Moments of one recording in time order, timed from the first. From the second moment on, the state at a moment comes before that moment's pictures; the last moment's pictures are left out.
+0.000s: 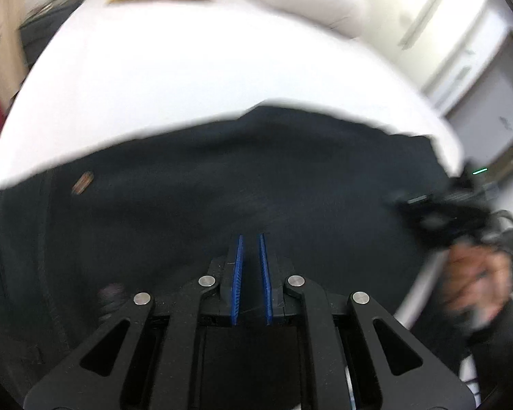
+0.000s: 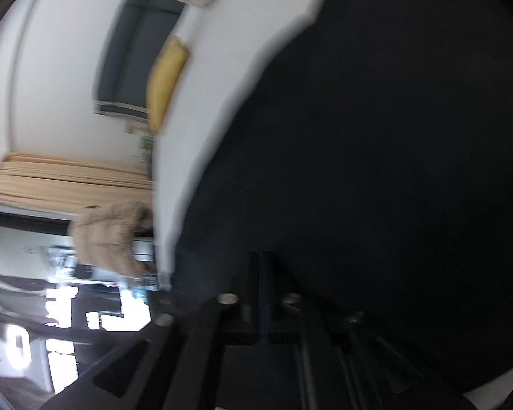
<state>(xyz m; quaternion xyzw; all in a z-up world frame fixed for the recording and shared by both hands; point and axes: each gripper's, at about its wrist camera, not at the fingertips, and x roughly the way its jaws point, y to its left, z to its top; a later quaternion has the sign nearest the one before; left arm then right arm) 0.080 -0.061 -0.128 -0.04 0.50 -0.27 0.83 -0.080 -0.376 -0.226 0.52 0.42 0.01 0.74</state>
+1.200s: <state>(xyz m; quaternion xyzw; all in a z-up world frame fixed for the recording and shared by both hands) 0.094 0.133 -0.127 -0.10 0.49 -0.22 0.84 -0.046 -0.386 -0.213 0.50 0.41 -0.02 0.76</state>
